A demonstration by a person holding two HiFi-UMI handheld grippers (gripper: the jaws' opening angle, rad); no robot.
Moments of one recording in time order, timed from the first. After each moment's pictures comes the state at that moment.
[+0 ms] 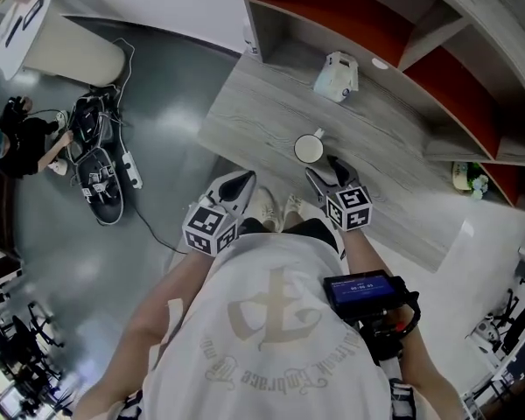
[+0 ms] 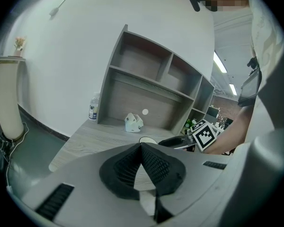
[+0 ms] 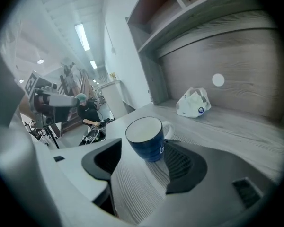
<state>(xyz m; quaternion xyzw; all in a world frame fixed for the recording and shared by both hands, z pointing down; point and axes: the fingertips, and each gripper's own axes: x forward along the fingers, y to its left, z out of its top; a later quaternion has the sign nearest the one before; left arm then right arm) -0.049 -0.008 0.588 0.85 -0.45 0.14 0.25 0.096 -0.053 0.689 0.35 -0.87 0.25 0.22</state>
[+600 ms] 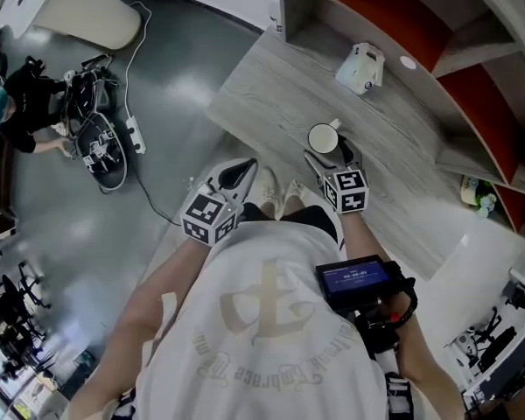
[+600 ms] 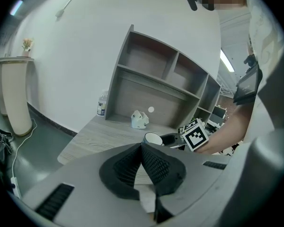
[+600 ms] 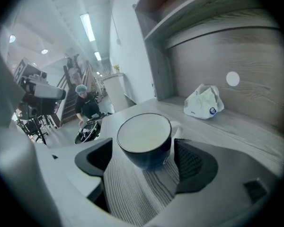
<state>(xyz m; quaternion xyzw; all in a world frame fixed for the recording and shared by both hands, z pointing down) -0.067 0.004 0.596 0.82 -0.48 0.16 0.27 0.067 -0.074 0.717 0.33 -0.88 0.23 0.26</state>
